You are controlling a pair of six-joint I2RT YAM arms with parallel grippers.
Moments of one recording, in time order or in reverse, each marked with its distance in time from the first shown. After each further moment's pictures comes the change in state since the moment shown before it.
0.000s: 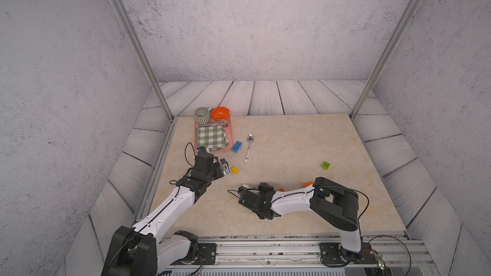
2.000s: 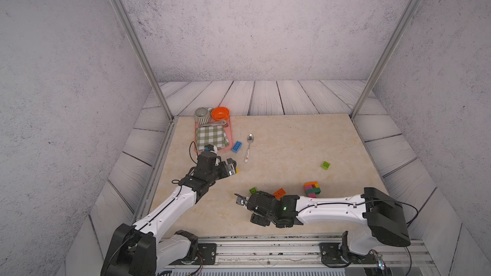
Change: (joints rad) left arm -0.044 0.014 0.013 0.063 0.140 0.015; right arm 0.072 -0.412 -0.084 -0.135 -0.570 0.238
